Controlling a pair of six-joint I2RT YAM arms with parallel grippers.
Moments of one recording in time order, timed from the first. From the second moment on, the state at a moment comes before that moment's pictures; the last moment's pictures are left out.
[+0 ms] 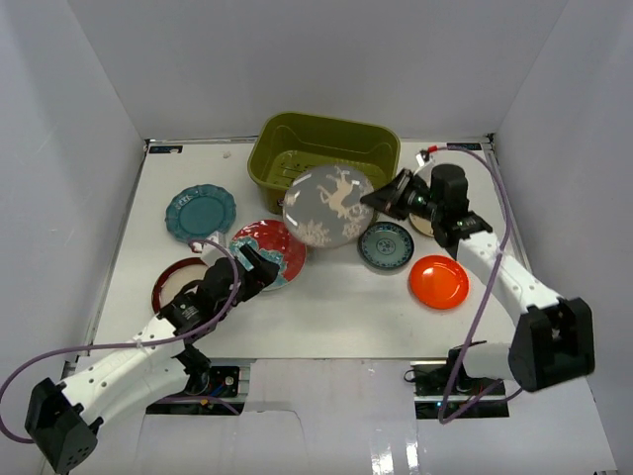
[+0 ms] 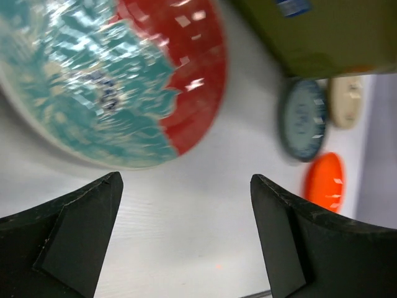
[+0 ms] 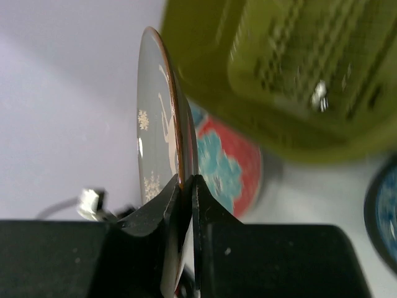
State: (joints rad) left arm -0.73 0.72 0.48 -0.30 -0.36 -1.06; right arm 0.33 1.25 0.90 0.02 -0.52 0.90
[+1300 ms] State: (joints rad) left arm -0.68 0.95 0.32 -0.21 -0.48 -1.32; right arm 0.32 2.13 1.68 -0.10 -0.29 0.60
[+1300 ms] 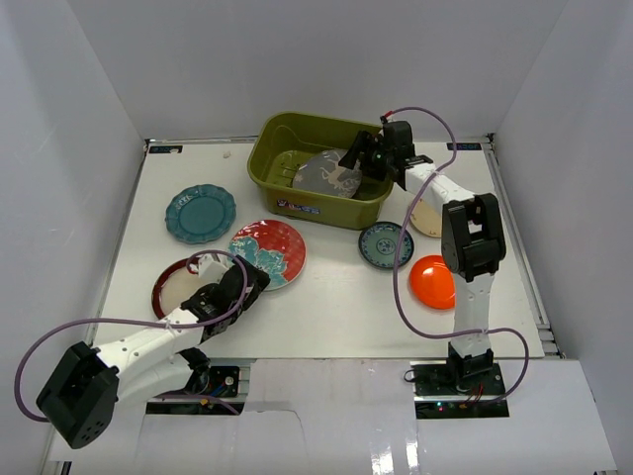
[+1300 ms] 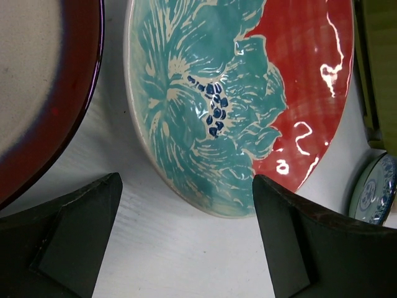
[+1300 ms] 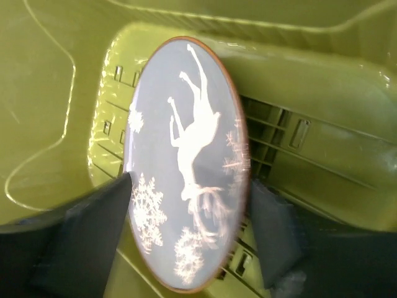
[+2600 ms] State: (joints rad) left arm -0.67 0.58 0.04 0.11 -0.46 -1.19; right arm 0.53 0.82 0.32 0.12 -0.45 0.73
